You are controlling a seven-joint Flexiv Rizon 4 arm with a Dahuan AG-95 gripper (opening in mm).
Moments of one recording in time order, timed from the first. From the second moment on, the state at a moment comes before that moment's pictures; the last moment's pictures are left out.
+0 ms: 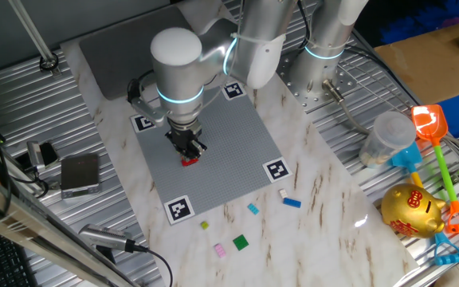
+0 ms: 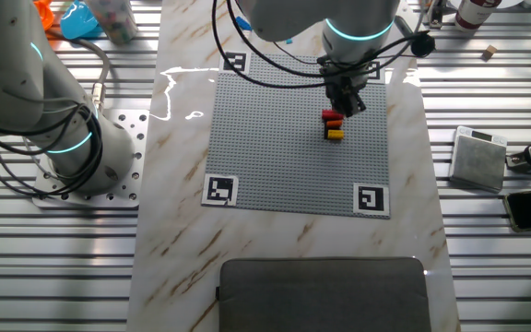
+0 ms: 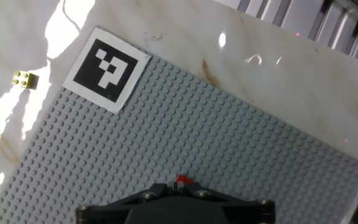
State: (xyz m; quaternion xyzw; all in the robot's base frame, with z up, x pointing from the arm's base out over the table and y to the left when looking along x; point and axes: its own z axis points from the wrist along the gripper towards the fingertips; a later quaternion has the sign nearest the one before) arm 0.508 0.097 0.037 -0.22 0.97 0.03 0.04
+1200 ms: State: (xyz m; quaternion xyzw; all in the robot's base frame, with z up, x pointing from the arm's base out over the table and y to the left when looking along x) arm 0.505 0.097 0.029 -0.22 0.97 0.03 0.04
